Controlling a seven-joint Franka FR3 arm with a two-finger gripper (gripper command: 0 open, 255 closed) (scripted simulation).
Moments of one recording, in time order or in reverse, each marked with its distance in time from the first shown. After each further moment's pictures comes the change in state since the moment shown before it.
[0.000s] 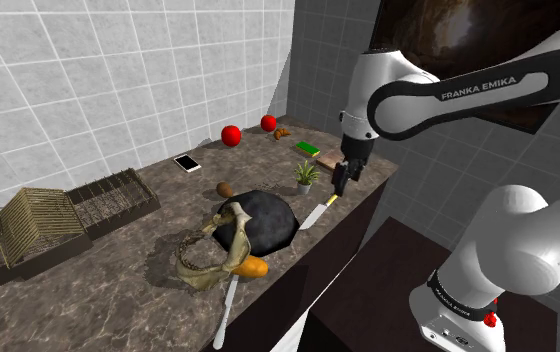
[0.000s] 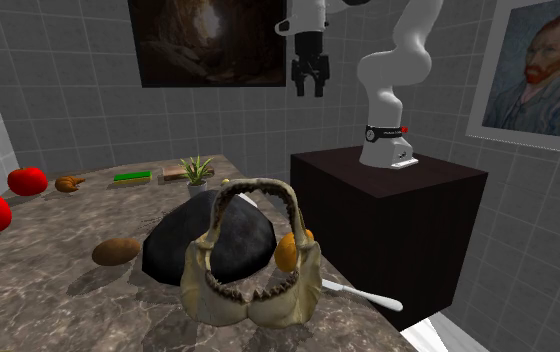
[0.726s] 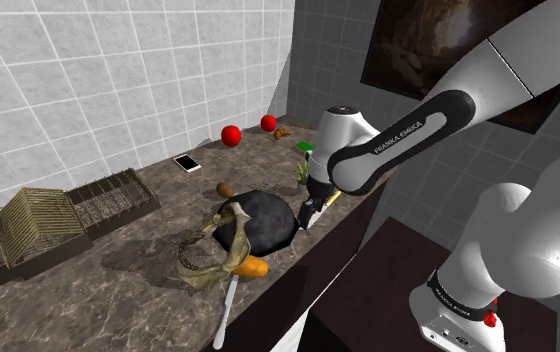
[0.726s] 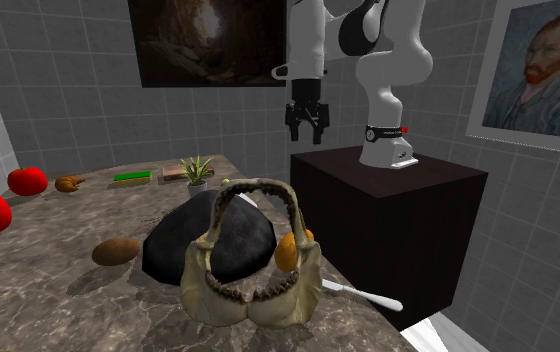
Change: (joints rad) arm 0.129 0.380 0.023 -0.049 0.131 0.518 -0.084
